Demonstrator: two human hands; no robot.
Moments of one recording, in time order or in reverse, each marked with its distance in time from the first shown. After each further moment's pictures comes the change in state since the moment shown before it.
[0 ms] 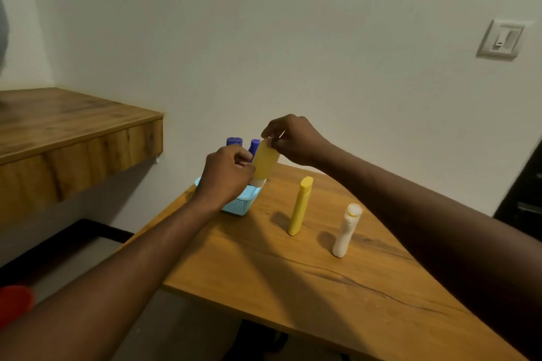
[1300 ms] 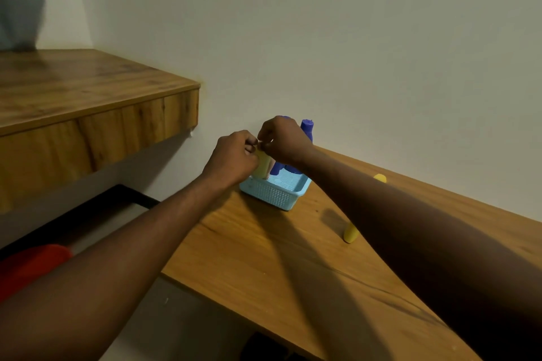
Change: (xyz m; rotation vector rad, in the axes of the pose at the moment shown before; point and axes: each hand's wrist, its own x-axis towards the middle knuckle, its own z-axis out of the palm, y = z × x) left_hand 0.063 -0.119 -0.009 0.152 -0.042 -0.057; right_hand 0.105 -0.011 0.159 0.066 -0.093 0.060
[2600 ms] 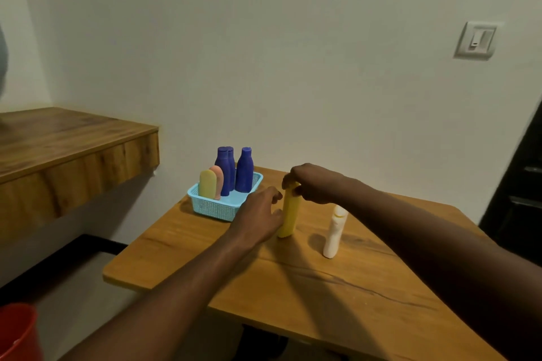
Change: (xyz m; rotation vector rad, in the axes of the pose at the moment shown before) left_hand -0.111 0.139 0.075 0.028 -0.208 0.134; right_hand -0.173 0.065 -0.134 -0.355 -0.288 0.045
